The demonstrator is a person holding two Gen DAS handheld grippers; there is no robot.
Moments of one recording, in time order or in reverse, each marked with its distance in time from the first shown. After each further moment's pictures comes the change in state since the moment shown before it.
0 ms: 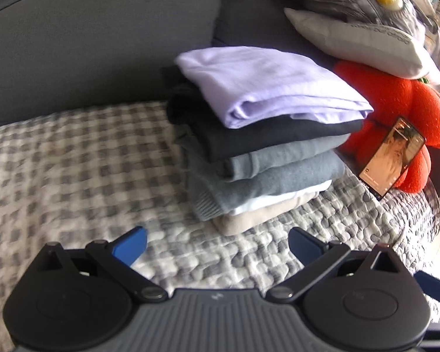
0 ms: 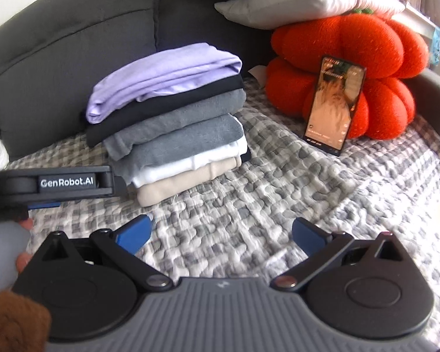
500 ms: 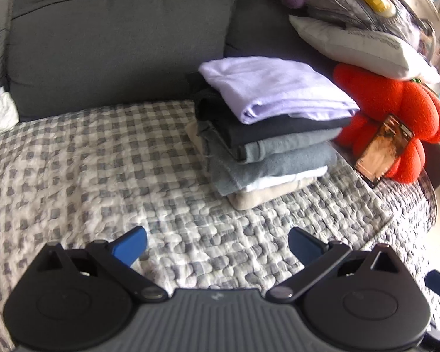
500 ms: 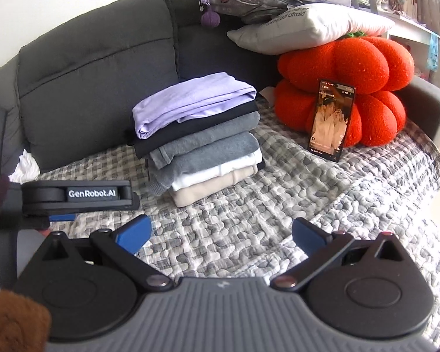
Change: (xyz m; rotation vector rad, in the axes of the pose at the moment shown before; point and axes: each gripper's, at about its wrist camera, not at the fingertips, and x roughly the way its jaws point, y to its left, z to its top) left arm -0.054 0.009 -0.014 -0.012 -0.004 0.040; right arm -0.069 0.015 -0.014 0.021 -0.074 0.062
